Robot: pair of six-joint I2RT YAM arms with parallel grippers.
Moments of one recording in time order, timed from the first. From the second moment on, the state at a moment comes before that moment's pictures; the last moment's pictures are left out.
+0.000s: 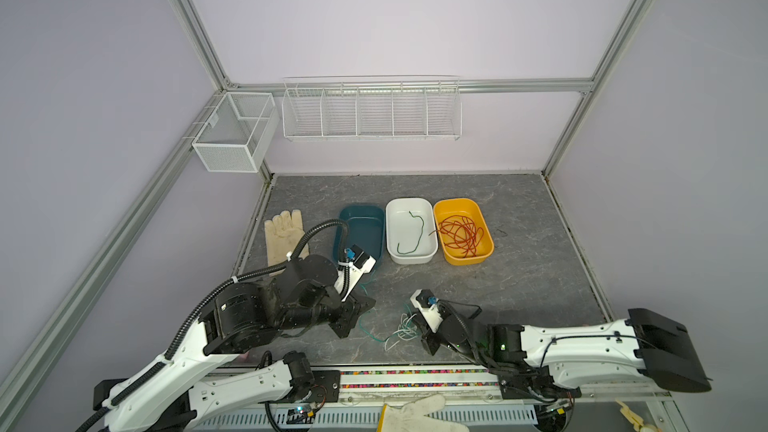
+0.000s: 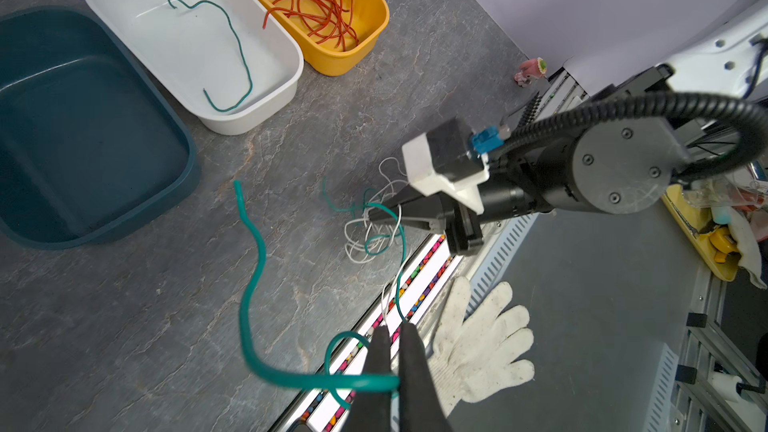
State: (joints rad) left arm -1.11 0.82 1.27 -1.19 0.06 -0.39; right arm 1.38 1.12 0.46 0.16 0.41 0.38
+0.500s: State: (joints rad) left arm -1.11 0.78 1.22 -1.40 0.09 -0.38; right arm 0.97 0.65 0.44 -0.31 0.42 0.61
